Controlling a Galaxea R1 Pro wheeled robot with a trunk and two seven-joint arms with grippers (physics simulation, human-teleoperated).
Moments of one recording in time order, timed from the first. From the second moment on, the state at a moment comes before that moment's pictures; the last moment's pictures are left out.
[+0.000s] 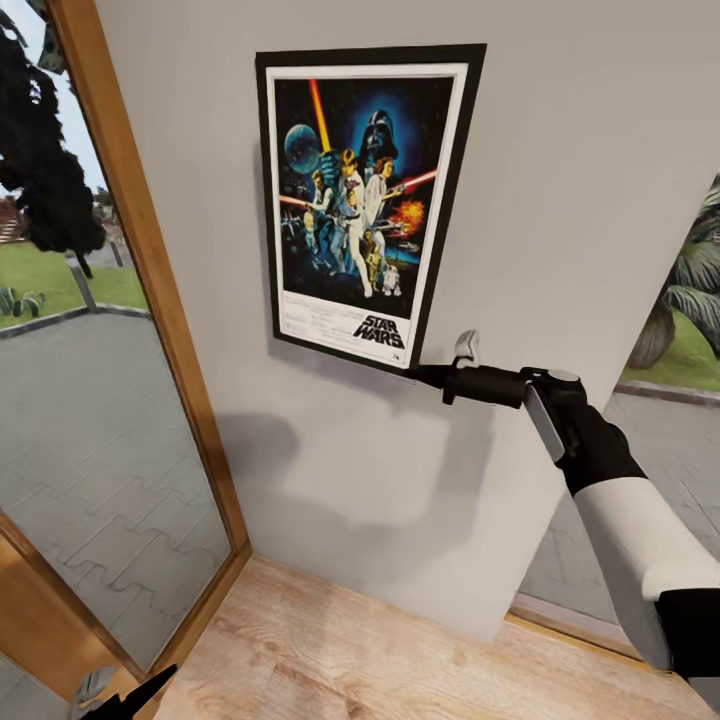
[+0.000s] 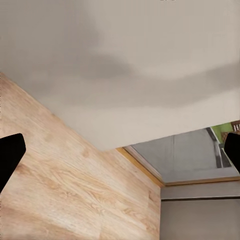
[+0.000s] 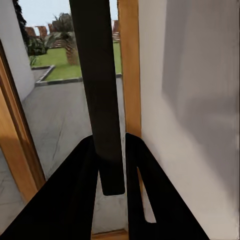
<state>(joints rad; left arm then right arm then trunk) -0.40 0.41 -1.18 -0.03 1.90 -0.04 -1.24 -1.04 -0.17 0.12 -0.97 -0.21 0.35 1.11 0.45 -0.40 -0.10</state>
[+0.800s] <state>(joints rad) -0.40 0.42 -1.18 -0.03 1.90 -0.04 -1.24 -1.05 -0.16 0.12 -0.97 -0.21 0.35 1.10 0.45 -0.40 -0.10</state>
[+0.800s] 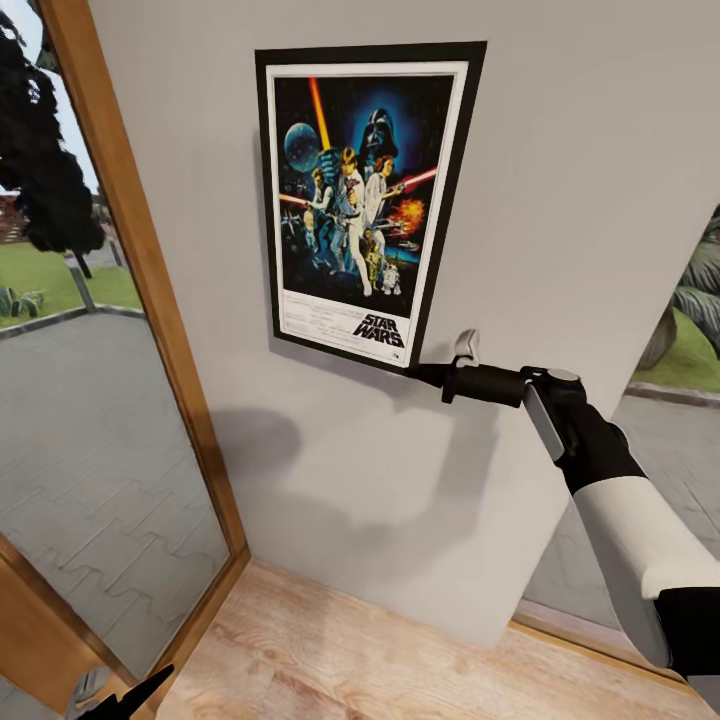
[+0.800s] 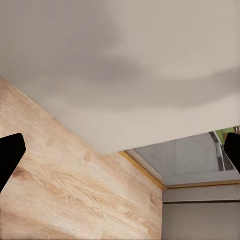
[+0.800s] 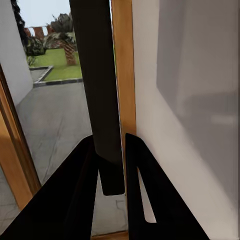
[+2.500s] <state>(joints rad) -0.40 0.43 -1.18 -0.03 1.90 -0.04 -1.24 -1.05 -0.14 0.12 -0.97 -0.22 0.36 1.05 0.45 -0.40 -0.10</state>
